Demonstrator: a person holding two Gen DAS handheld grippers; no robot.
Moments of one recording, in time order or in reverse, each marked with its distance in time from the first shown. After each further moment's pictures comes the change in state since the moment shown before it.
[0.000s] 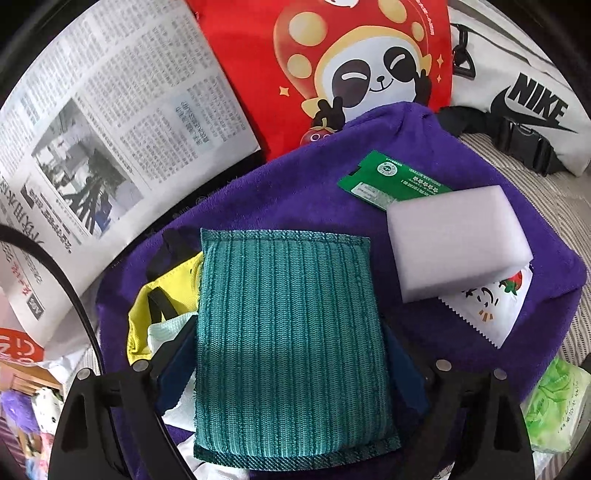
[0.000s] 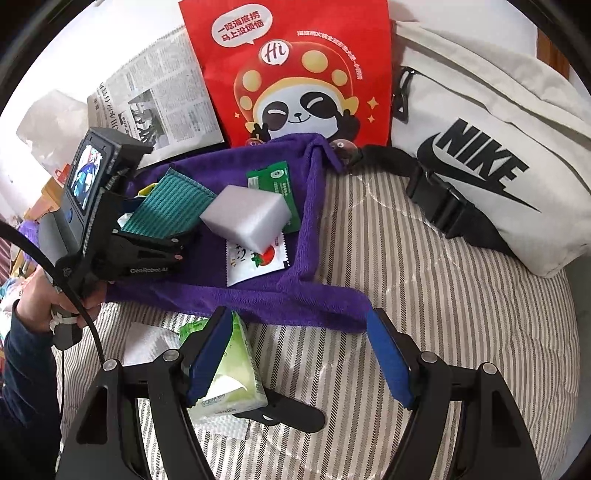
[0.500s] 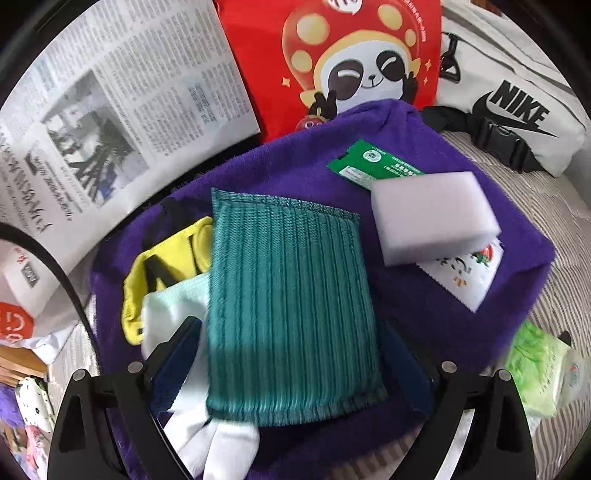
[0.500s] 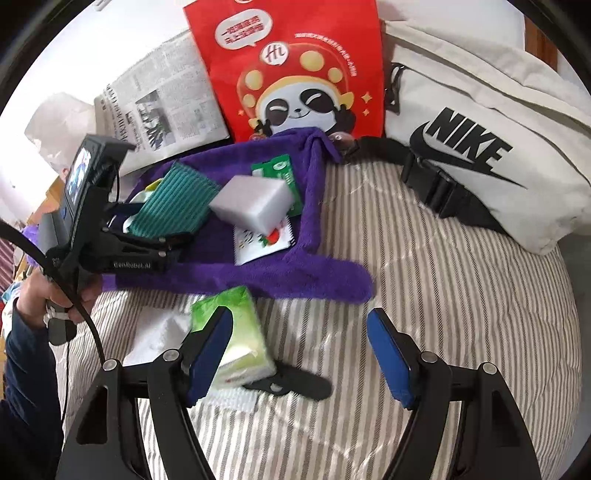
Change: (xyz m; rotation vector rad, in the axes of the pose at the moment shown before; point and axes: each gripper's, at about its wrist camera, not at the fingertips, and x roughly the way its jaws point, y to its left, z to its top) left arm -0.024 0.021 -0.033 -0.027 0.020 -0.080; right arm -0.016 -0.002 -0.016 0.026 0.000 0.009
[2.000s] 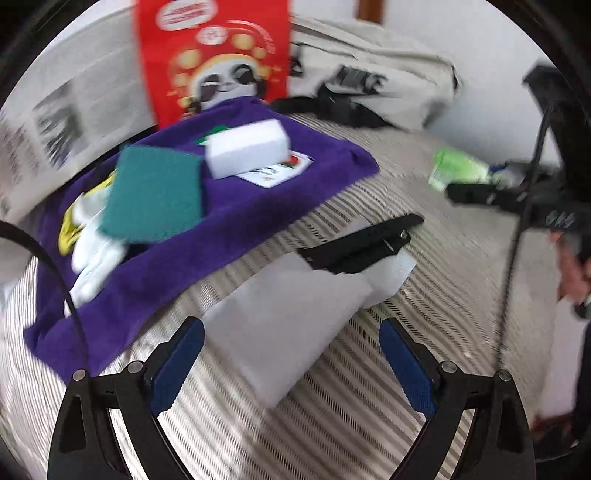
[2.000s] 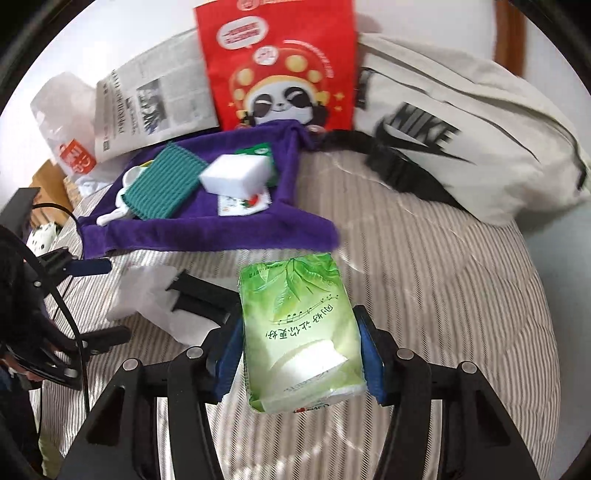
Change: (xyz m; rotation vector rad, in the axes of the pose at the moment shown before) left arm -0.066 -0.066 -0.100 0.149 -0.099 -0.292; right arm -0.027 0.004 -0.045 -0.043 -0.049 -0.118
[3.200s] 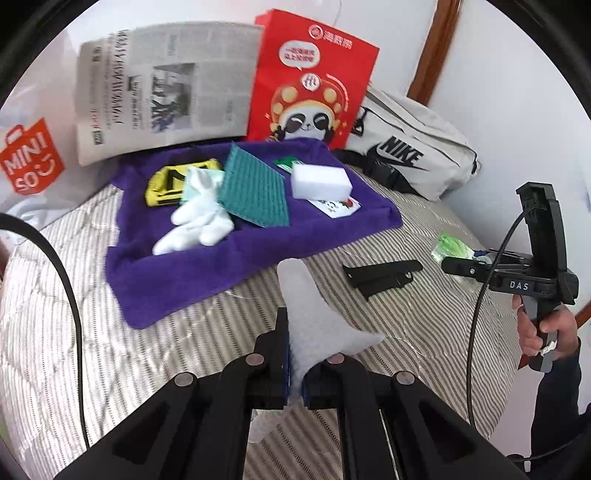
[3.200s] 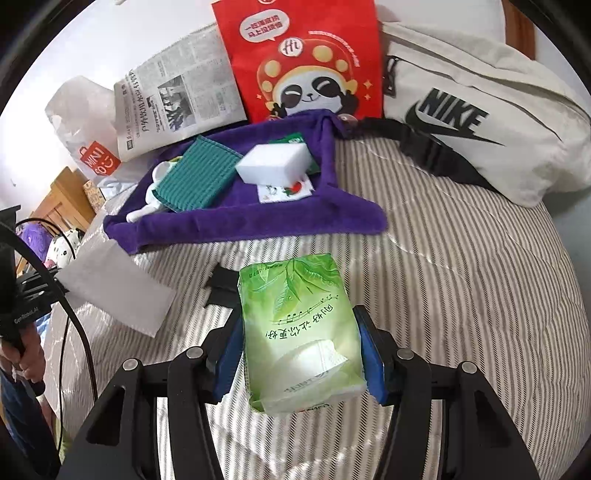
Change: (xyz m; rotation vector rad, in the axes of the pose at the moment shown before) left arm -0.085 0.085 -0.052 -0.305 -0.175 -0.058; right arm -0.001 0.017 -0.018 0.047 0.022 0.097
